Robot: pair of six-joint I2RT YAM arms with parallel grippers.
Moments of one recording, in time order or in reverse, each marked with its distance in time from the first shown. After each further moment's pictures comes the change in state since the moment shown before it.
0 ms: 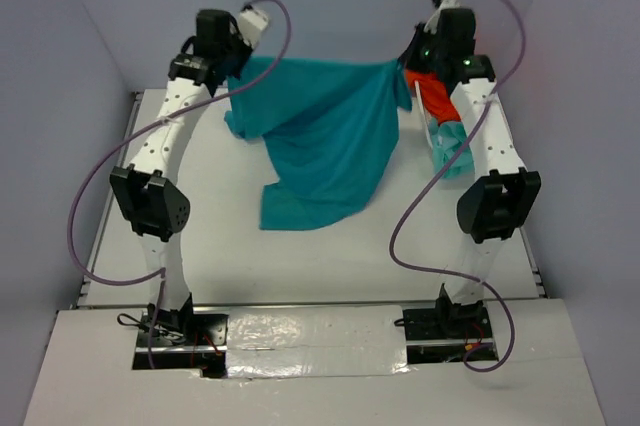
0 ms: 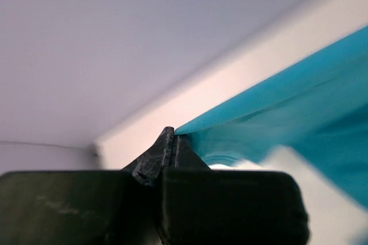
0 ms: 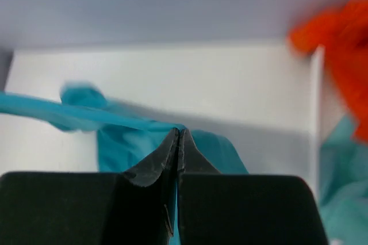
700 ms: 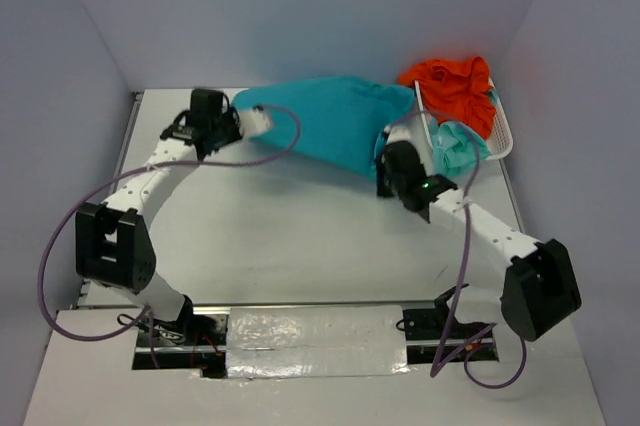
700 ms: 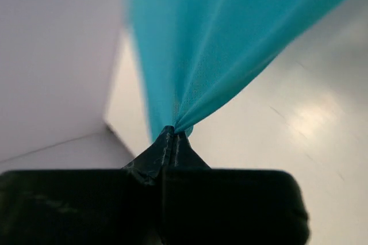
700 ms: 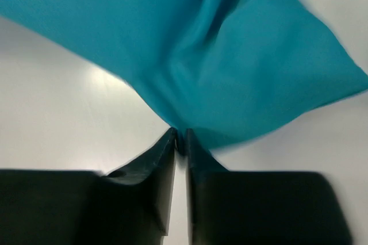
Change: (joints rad) left arm 0.046 -0.376 -0.679 0.259 0.043 0.509; right arm 0.342 -0.632 -0.972 0.272 0.427 -0.051
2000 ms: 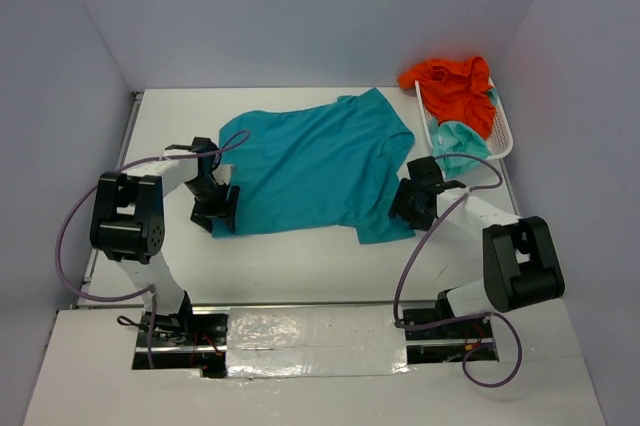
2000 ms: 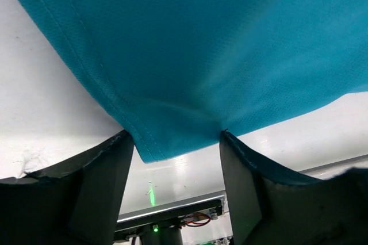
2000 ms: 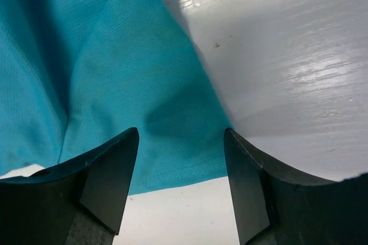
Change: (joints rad) left arm 0.125 0.157 -0.363 -0.496 0.195 -0.970; right arm -0.230 0.166 -0.298 -0.114 -0.181 0.380
